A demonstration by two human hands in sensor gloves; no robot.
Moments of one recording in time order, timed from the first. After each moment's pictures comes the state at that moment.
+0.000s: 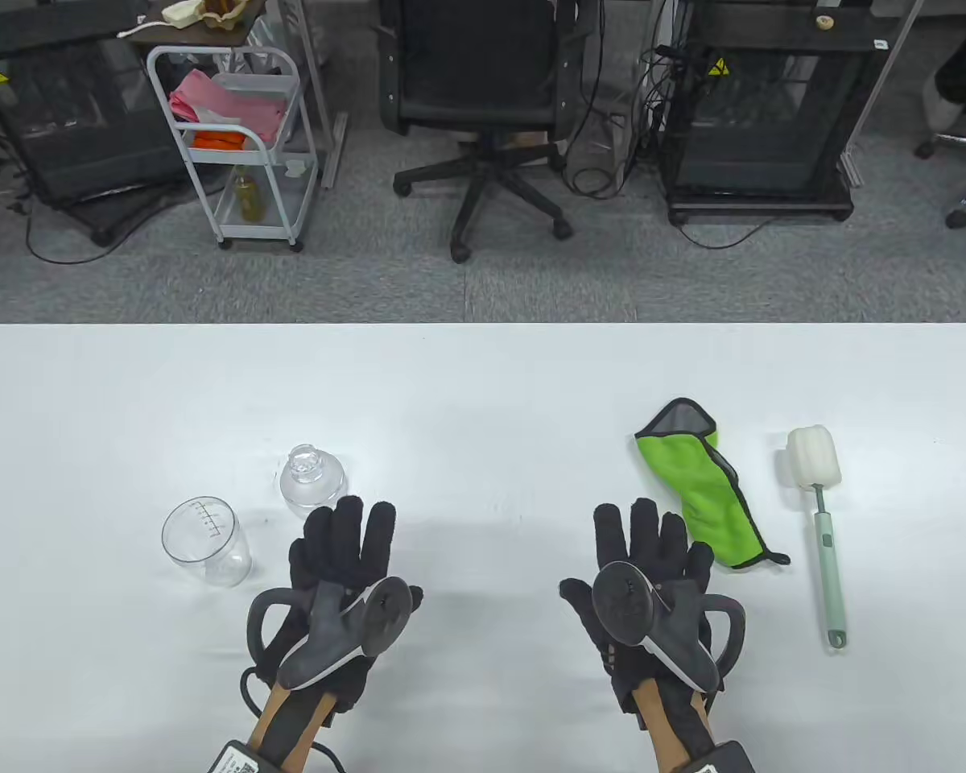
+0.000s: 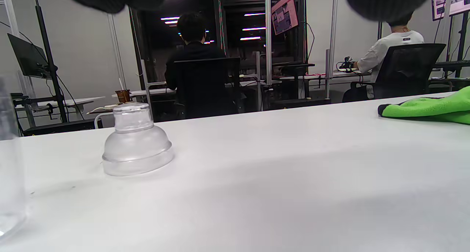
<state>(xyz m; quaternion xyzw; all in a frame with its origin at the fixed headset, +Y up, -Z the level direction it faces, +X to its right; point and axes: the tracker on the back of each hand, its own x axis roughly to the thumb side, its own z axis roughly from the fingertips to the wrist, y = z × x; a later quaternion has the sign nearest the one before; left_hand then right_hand) -0.160 -0.688 -0.244 0.02 -0.10 -0.04 0.99 0.135 -0.682 -0.240 0.00 -0.05 1.00 0.08</state>
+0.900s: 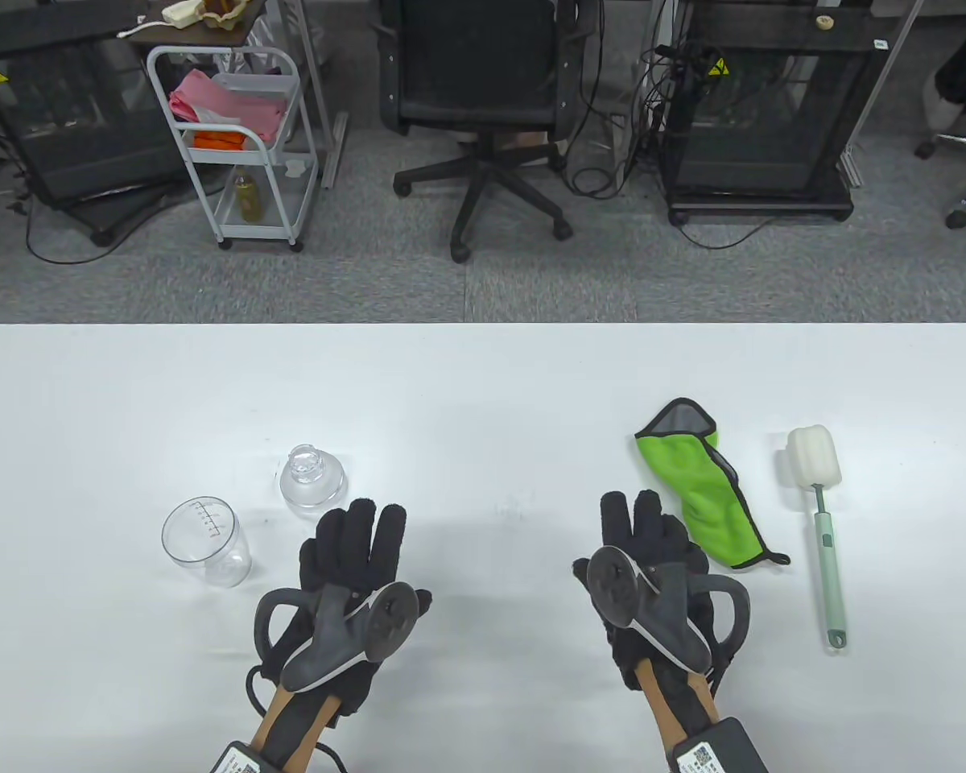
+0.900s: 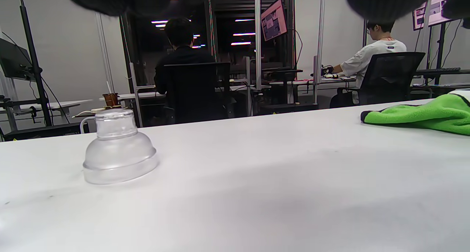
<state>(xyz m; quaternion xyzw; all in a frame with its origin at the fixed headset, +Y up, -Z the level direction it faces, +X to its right) -0.154 -0.686 -0.242 0.03 -0.13 -0.04 0.99 0.138 -0.679 -0.266 -0.03 -0.08 0.99 -0.06</state>
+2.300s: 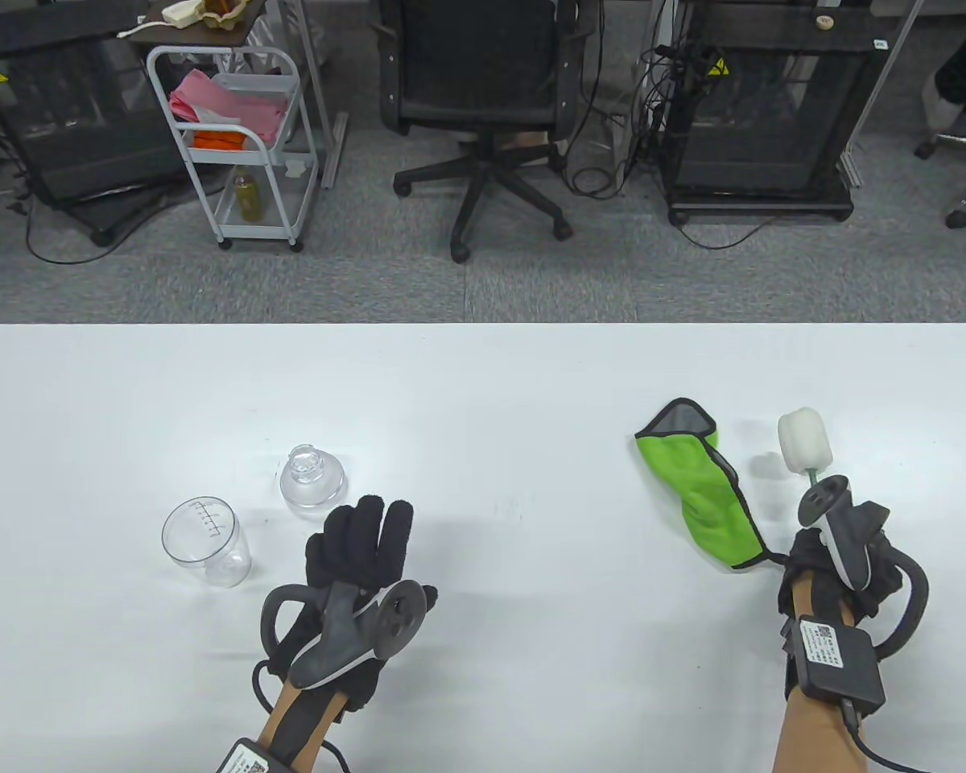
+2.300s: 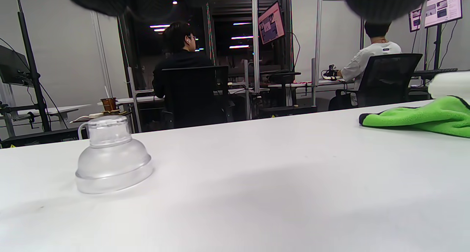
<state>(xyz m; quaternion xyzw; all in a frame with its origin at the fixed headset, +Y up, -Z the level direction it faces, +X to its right) -0.146 -0.679 -0.241 0.04 -0.13 -0.04 0.99 0.354 -0.733 -0.323 -0.39 0.04 0.92 0.01</state>
